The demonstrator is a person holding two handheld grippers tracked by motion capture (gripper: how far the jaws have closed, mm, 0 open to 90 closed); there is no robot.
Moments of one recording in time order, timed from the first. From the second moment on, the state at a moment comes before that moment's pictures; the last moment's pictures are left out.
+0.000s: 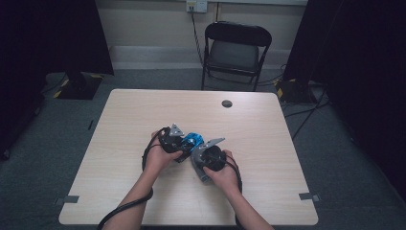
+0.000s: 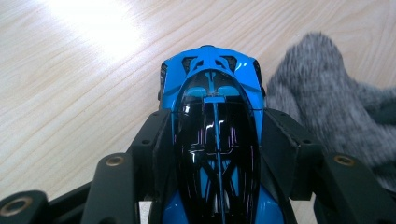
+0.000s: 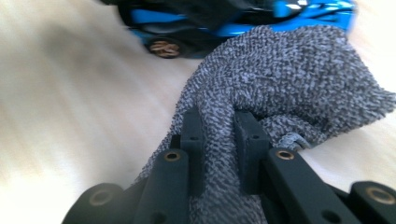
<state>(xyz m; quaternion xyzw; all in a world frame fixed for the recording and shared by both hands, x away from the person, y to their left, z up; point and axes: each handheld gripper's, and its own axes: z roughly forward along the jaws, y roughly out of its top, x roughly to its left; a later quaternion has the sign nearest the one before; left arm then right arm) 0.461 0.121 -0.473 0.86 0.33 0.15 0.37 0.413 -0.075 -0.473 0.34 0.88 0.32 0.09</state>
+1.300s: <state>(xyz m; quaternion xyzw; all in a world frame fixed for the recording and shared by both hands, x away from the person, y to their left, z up) 0.461 0.120 -0.474 0.85 0.34 0.15 0.38 0.385 -0.061 -0.472 0.27 0.89 0.36 -0.01</state>
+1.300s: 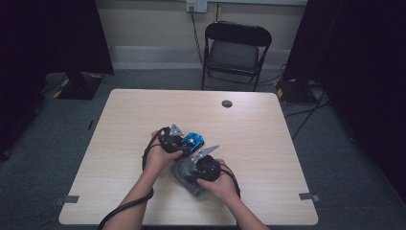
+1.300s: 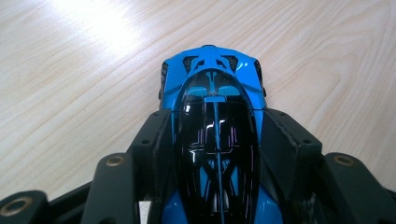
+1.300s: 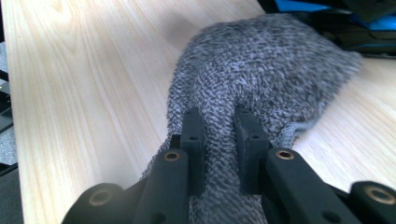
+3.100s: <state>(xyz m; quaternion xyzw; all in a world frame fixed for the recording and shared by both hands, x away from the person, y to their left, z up) 0.462 0.119 -0.472 0.85 0.34 0.15 0.37 0.443 -0.150 -0.459 0.44 0.82 0.35 0.13</state>
